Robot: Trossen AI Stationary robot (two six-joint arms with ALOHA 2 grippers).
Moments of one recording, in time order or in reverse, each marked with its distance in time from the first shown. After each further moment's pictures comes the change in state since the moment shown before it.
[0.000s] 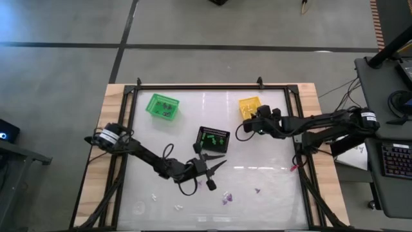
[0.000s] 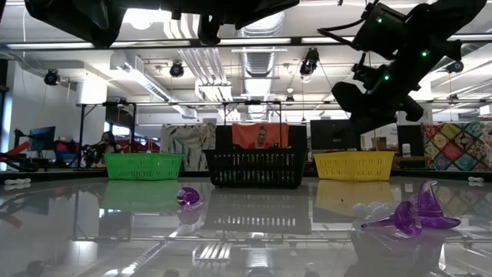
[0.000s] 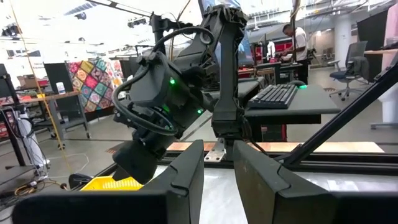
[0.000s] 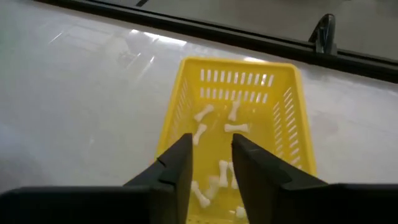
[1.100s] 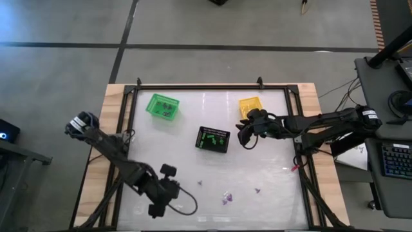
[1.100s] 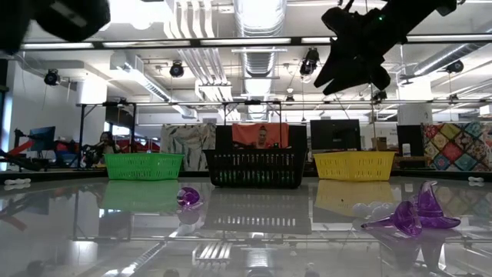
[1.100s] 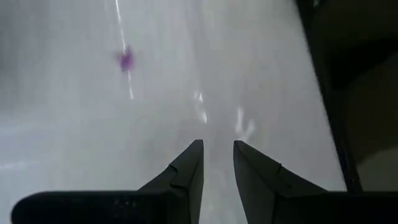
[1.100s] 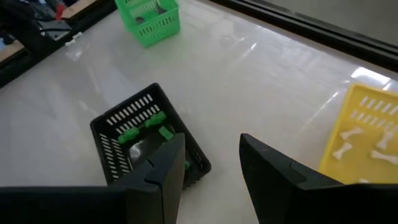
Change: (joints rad) left arm -0.270 -0.382 0.179 -1.888 0.632 -0.718; right arm 0.147 -0.038 0.219 -0.022 -0.290 -0.166
